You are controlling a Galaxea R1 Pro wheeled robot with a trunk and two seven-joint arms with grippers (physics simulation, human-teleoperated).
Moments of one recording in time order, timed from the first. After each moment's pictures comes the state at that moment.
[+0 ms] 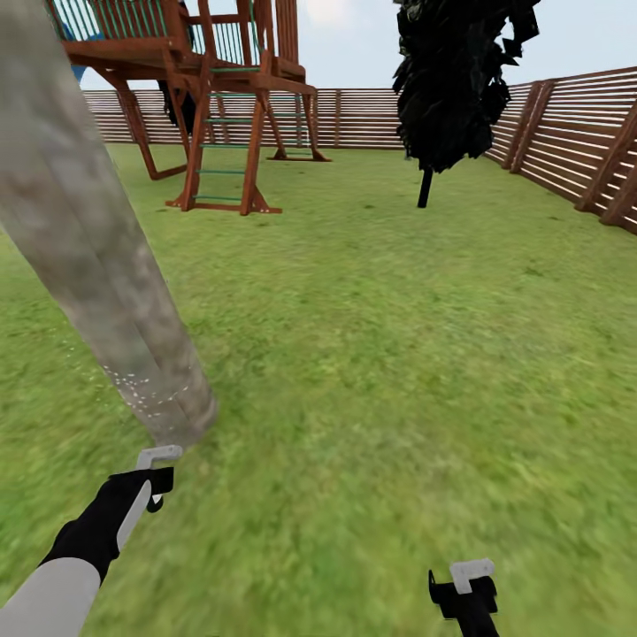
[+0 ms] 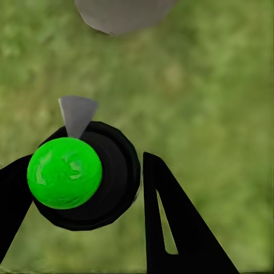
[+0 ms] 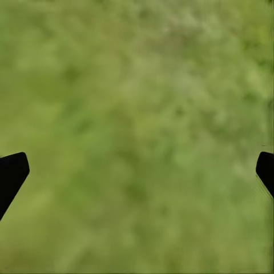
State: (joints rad) left arm -0.61 0.17 0.10 -0.75 0.09 0.53 0.13; right arm -0.47 -0.04 -0.12 -0.09 0.35 -0.44 -0.24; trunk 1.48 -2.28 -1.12
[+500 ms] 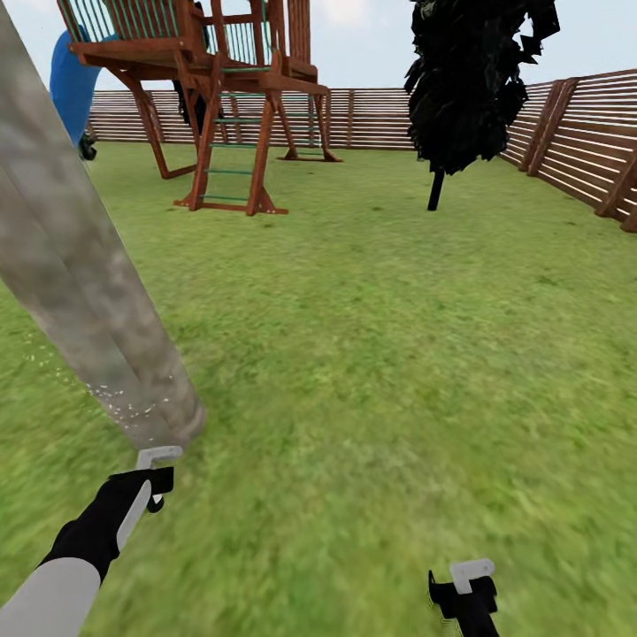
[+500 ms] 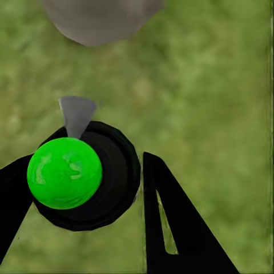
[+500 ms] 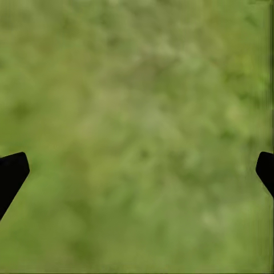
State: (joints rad) left arm -0.61 0.17 0.10 -0.75 0.10 0.53 0.13; right arm -0.47 -0.04 -0.12 -0.09 0.36 -0.44 -0.24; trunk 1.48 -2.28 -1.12
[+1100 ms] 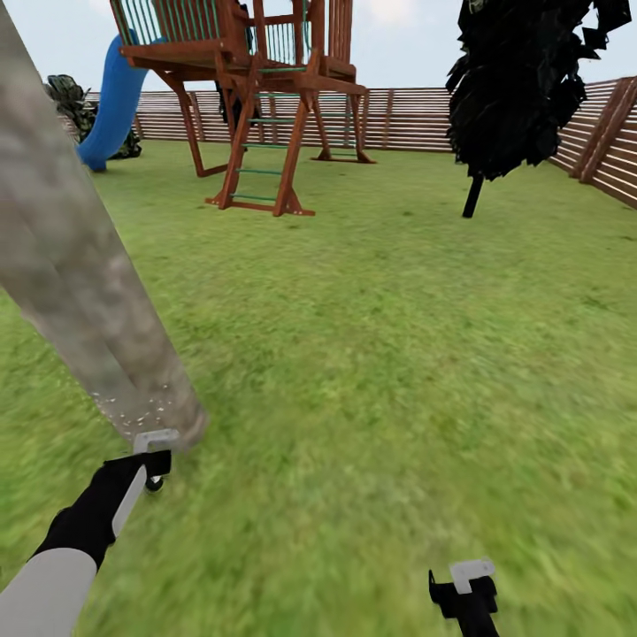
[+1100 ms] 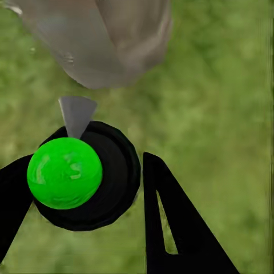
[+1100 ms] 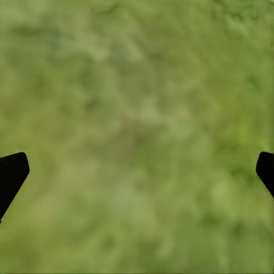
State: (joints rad) left arm -0.63 0.19 0.11 -0.82 0.10 0.54 0.11; right arm -0.47 -0.04 -0.12 -0.09 0.36 -0.44 -0.24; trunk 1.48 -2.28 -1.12
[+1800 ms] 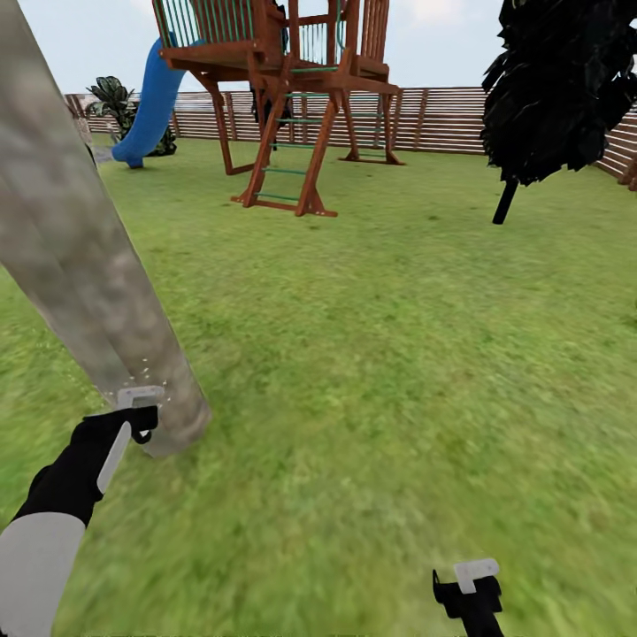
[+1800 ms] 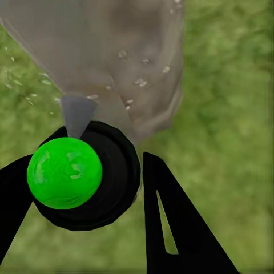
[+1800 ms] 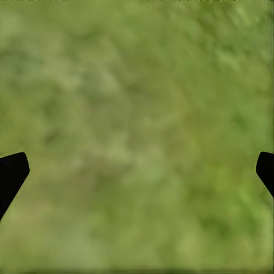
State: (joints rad) left arm -0.73 0.24 0.11 -0.96 0.10 0.65 0.11; right arm -0.47 -0.05 -0.12 -0.09 0.35 -0.44 -0.24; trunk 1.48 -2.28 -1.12
